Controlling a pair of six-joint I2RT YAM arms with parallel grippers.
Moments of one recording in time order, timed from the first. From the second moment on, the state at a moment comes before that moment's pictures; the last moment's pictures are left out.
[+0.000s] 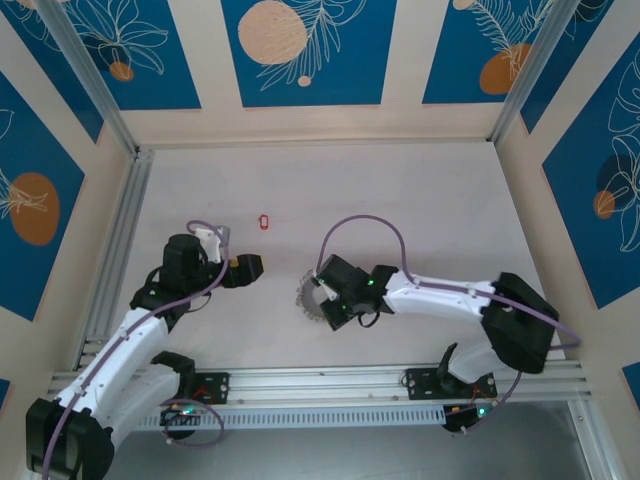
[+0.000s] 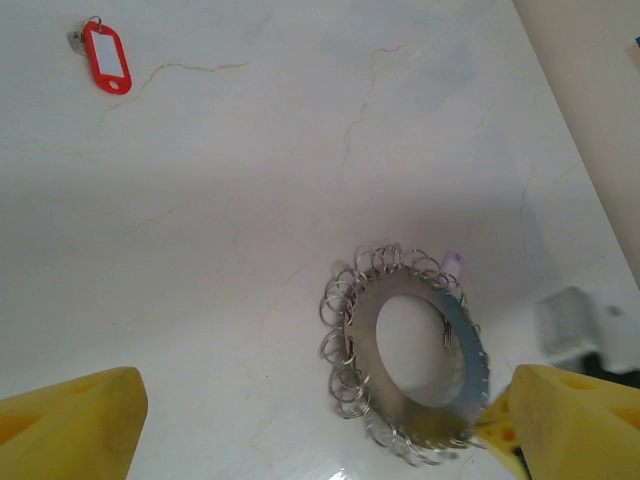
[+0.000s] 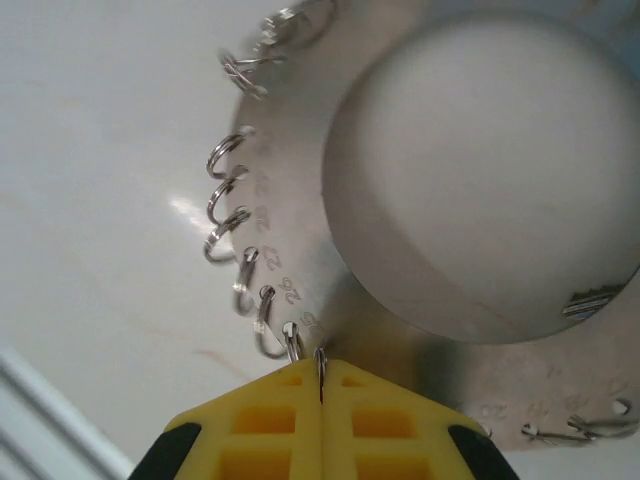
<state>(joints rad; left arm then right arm) -0.31 0.83 0.54 -0.32 0.42 -0.45 1.01 1.41 0.83 -0.56 -0.07 0.36</state>
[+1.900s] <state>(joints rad) -0.82 0.74 0.76 0.00 0.78 -0.27 0.84 0.99 0.80 0.29 -0.91 0.24</state>
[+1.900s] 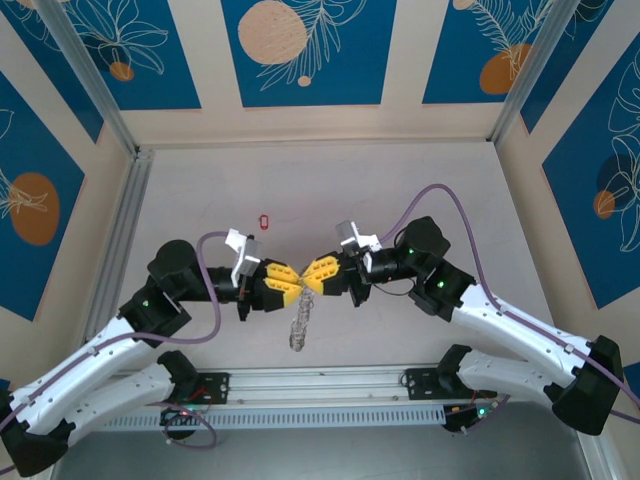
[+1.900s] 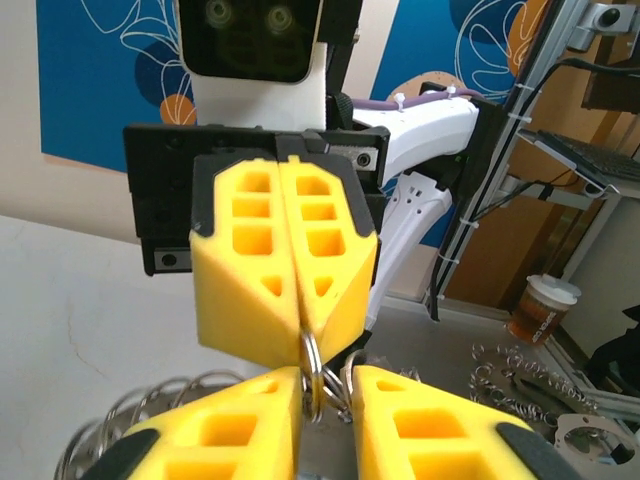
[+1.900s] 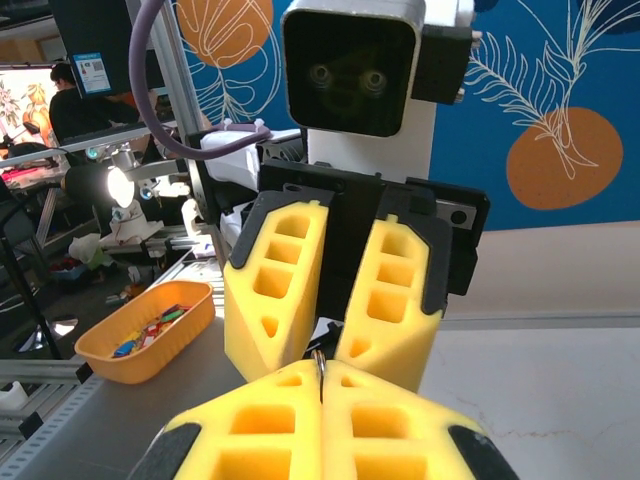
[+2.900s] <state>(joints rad) -0.83 0.71 0.74 -0.02 0.74 -0.20 0.65 0.71 0.76 0.11 -0.81 0.29</state>
